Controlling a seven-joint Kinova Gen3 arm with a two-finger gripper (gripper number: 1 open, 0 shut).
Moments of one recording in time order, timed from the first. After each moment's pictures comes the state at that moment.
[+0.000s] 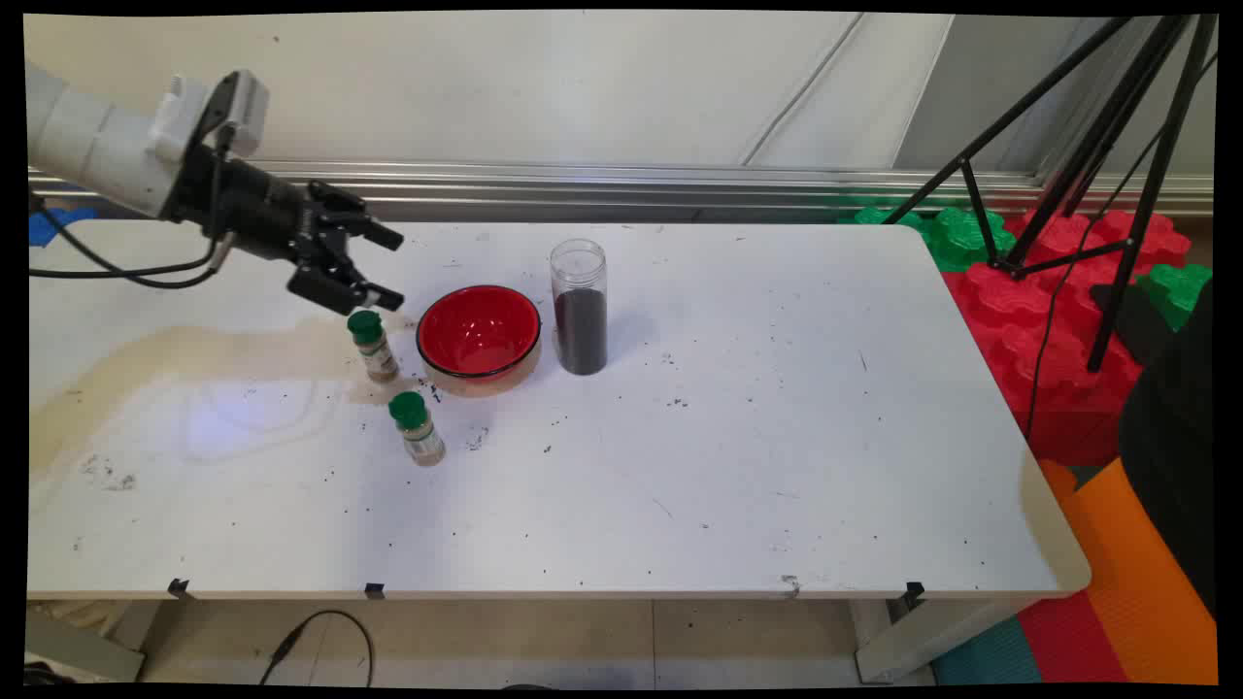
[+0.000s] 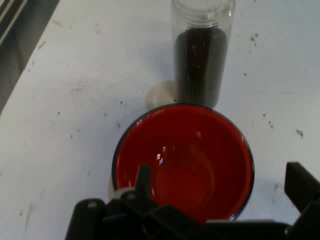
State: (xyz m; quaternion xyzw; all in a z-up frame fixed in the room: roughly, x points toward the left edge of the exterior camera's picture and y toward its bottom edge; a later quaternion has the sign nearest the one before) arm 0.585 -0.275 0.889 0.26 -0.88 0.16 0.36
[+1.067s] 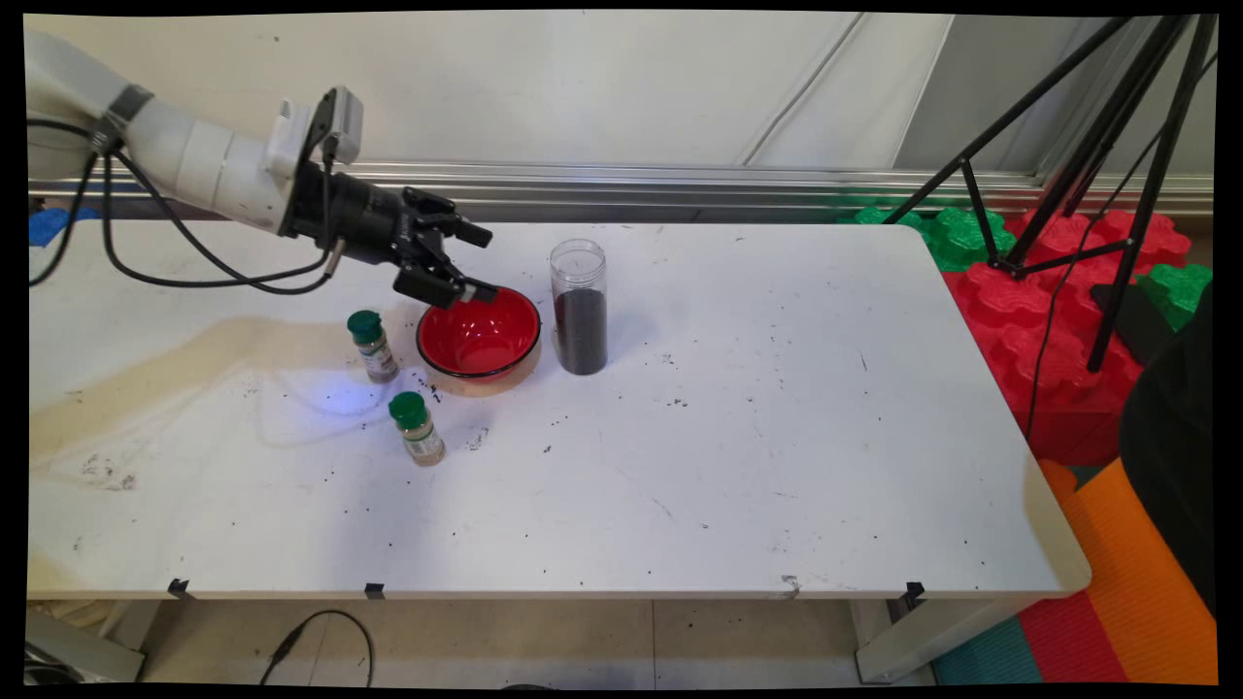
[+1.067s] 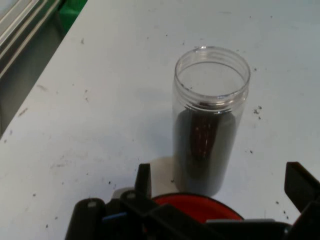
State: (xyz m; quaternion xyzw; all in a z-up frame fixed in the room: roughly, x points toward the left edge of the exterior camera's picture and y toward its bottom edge) arm 0.537 -0.326 0.846 0.25 -0.85 0.16 0.44
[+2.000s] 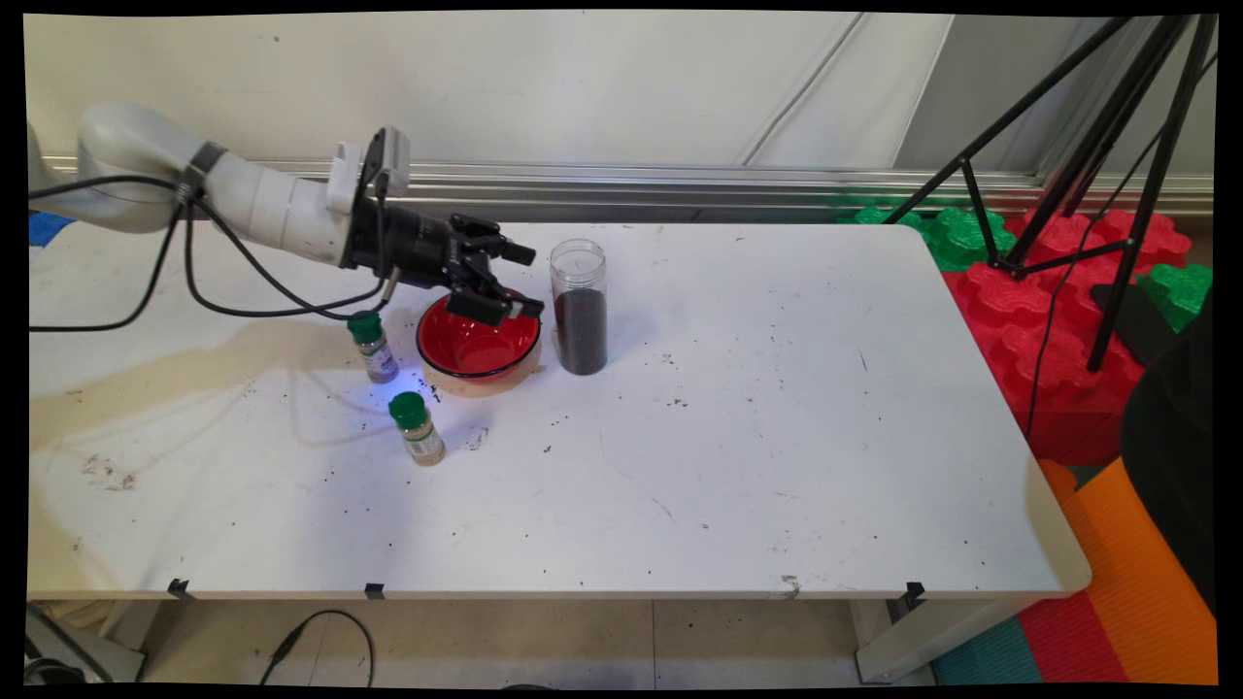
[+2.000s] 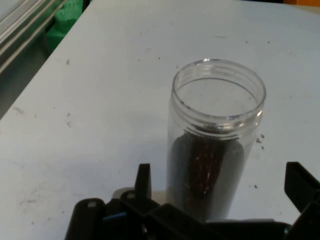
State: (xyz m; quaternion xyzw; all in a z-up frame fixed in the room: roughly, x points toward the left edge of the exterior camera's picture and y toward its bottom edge) arm 0.514 -0.351 0.793 0.25 -0.82 0.16 0.48
